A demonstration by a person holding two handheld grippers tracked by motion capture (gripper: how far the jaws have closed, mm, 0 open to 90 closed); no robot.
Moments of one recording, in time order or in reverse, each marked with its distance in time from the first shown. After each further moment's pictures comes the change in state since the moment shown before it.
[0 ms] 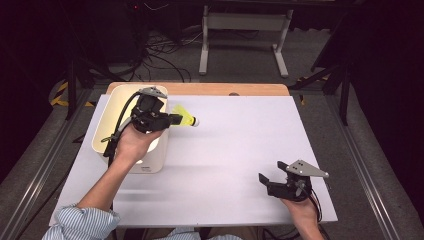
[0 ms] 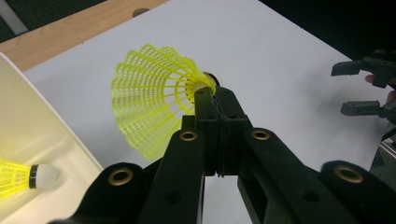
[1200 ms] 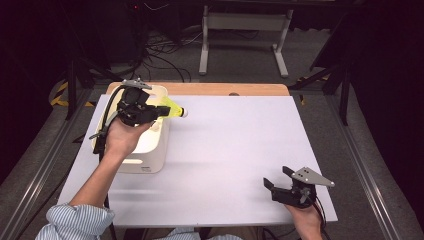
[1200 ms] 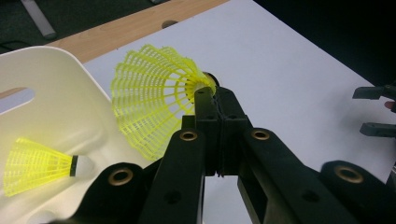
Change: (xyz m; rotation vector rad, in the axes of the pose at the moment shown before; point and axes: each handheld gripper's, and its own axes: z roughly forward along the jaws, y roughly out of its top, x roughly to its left) left arm 0.021 -0.001 -0.020 -0.050 0.050 -0.064; right arm -0.005 -0.020 -0.009 -0.026 -0.032 0.015
